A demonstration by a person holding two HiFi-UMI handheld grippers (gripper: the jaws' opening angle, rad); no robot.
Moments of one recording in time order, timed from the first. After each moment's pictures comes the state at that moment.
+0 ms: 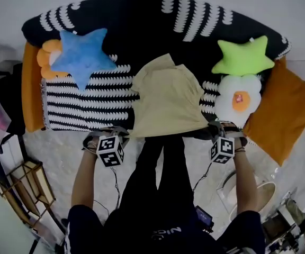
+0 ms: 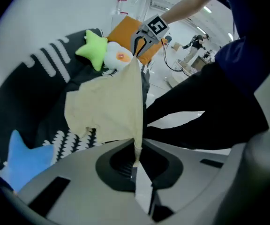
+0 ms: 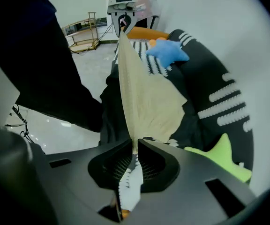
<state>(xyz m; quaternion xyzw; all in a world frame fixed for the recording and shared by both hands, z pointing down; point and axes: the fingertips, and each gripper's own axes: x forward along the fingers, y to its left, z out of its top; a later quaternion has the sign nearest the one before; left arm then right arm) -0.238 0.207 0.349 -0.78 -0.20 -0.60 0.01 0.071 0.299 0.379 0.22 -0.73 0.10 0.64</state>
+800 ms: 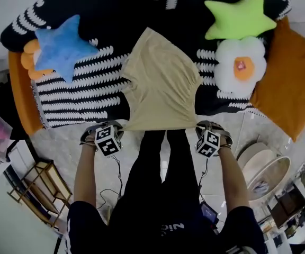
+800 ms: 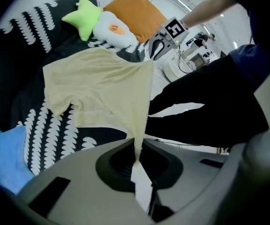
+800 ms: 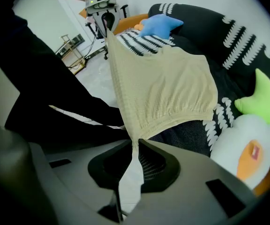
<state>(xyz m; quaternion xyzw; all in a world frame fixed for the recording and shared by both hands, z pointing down) -0.272 0.264 0.417 -0.70 -0.24 -0.67 -0.06 -0.009 0.438 0.483 0.25 -0.71 0.34 0.56</state>
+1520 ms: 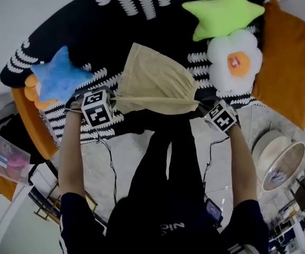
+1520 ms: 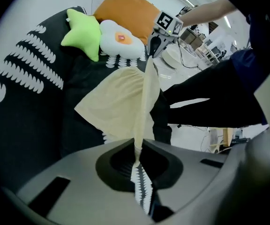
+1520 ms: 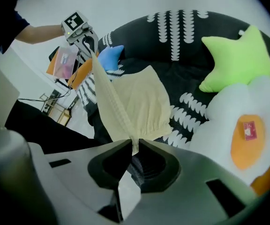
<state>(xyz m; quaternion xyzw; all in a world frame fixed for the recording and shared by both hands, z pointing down) -0.133 0.074 0.373 -0.65 -0.30 -0.69 0.10 0.074 0.311 0.456 0.40 -0.69 0.48 0.37</state>
